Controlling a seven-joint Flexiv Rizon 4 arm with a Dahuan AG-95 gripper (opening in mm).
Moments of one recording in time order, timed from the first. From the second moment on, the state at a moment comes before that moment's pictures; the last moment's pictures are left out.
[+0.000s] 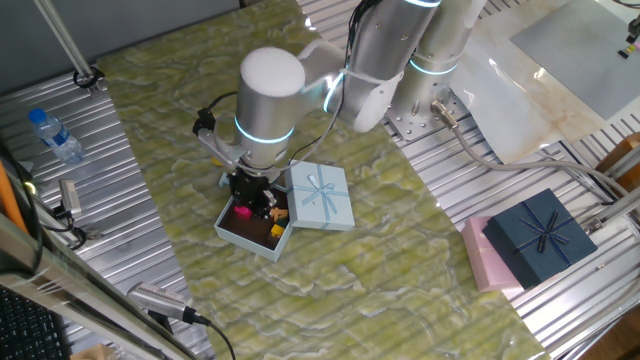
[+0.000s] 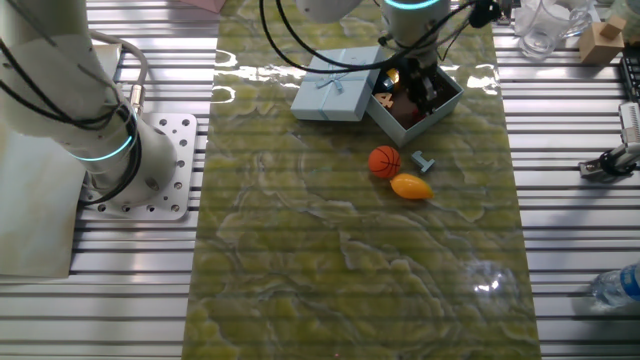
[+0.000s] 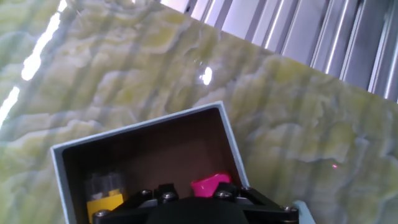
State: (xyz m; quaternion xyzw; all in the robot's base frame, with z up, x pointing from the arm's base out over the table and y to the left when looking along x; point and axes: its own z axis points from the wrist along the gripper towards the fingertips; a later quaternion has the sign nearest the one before) arm 0.548 0.117 0.042 -0.19 0.98 0.00 0.11
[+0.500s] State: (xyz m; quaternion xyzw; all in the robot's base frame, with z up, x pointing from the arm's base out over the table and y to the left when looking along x) arm 0.550 0.134 0.046 -0.17 0.98 0.03 0.11
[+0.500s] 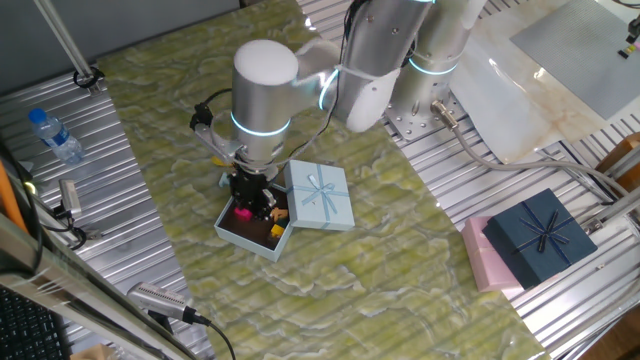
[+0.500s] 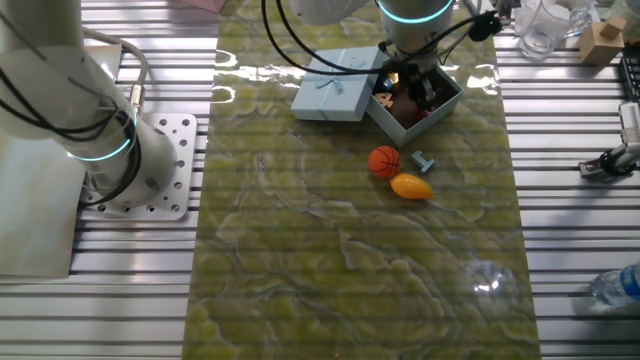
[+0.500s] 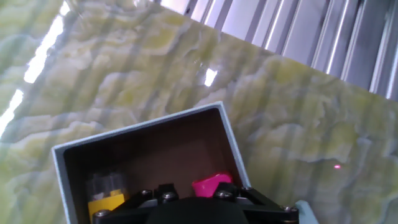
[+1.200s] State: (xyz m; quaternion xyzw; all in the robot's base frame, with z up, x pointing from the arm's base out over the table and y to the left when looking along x) arm 0.546 0.150 0.051 -0.19 0.97 0.05 0.11
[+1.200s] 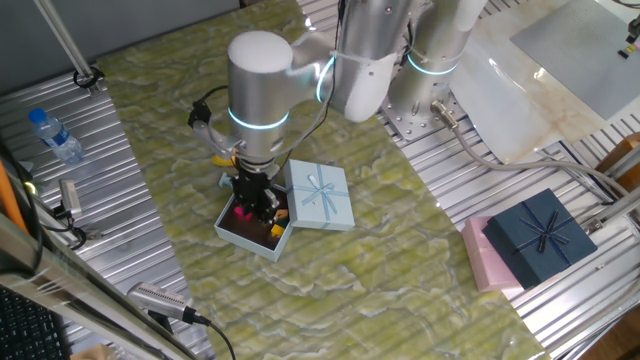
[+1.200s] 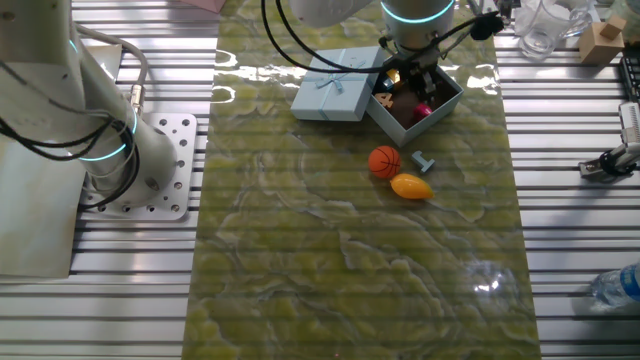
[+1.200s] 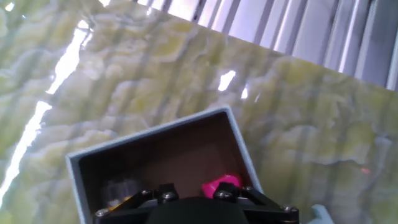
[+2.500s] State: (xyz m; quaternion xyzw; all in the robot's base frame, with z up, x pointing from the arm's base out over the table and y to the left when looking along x) arm 0.557 0.133 0.052 -0.16 0.98 -0.09 0.03
